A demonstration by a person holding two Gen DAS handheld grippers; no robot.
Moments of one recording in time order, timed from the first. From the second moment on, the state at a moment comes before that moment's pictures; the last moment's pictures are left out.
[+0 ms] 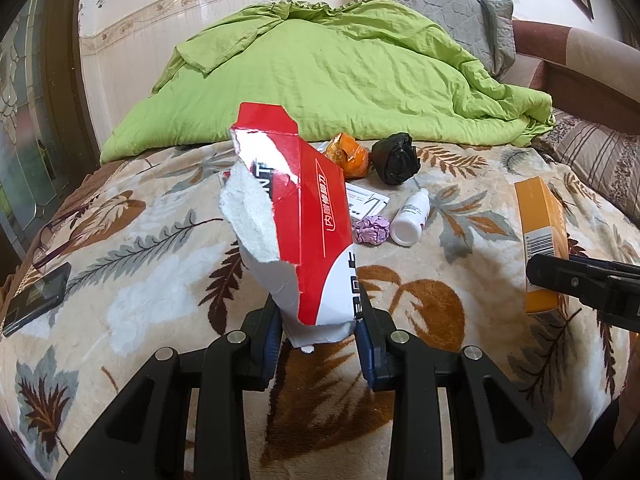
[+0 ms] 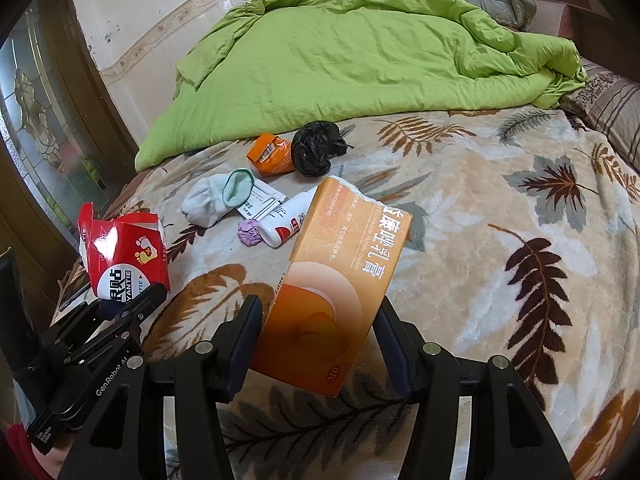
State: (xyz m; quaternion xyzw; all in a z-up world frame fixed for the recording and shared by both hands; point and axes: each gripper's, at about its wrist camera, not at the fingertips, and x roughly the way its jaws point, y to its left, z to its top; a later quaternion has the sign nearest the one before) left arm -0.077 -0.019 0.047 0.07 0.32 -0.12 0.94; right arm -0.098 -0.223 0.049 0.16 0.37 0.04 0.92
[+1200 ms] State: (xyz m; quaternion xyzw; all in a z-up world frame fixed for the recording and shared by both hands) left arm -0.147 -0.078 0.069 0.11 0.29 -0.25 0.92; right arm -0.188 -0.279 0.085 0.24 0.32 -0.01 0.92
